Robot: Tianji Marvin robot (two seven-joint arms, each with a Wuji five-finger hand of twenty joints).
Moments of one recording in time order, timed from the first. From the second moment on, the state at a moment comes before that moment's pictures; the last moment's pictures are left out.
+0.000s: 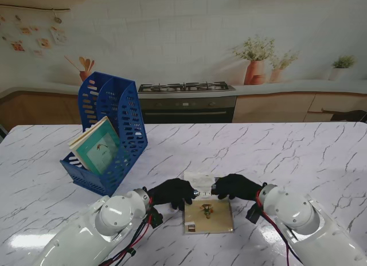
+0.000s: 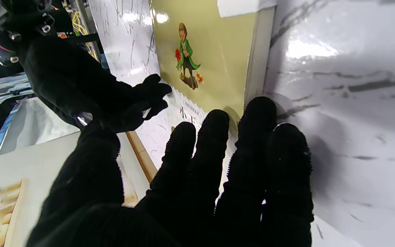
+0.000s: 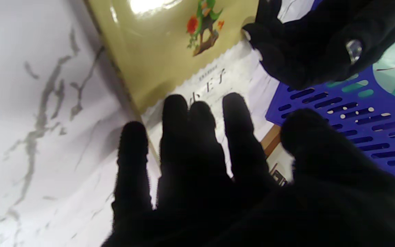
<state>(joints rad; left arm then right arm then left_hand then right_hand) 1.38 -1.12 -0.88 -1.41 0.01 0.00 -0.25 -1.56 -1.06 1.23 -1.55 -0.16 0.06 0.41 0.80 -0.11 0.12 -0.04 0.59 0.35 0.76 0.48 0.93 0.32 0.48 0.34 0.86 0.43 0.71 0.42 0.51 0.42 1.27 0.59 0.67 -0.18 0.48 -0.08 0.77 0.12 0.43 0.61 0.83 0.16 0.33 0.24 0.86 0.08 0.28 0.22 0.22 0.25 1.13 0.40</state>
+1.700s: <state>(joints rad) 1.38 -1.18 -0.97 -1.44 -0.02 0.25 -0.11 -1.43 -1.08 1.19 -1.56 -0.15 0.58 0.34 0.79 -0.30 0.36 -0.04 0.47 0.40 0.49 0.38 0.68 0.37 0.43 0.36 0.72 0.34 0.63 0.45 0.53 0.31 1.08 0.44 0.48 -0.49 0.65 -0.08 0.66 0.43 0.25 0.54 0.75 0.40 0.45 0.27 0.96 0.22 0.31 0.21 0.54 0.26 1.25 0.38</state>
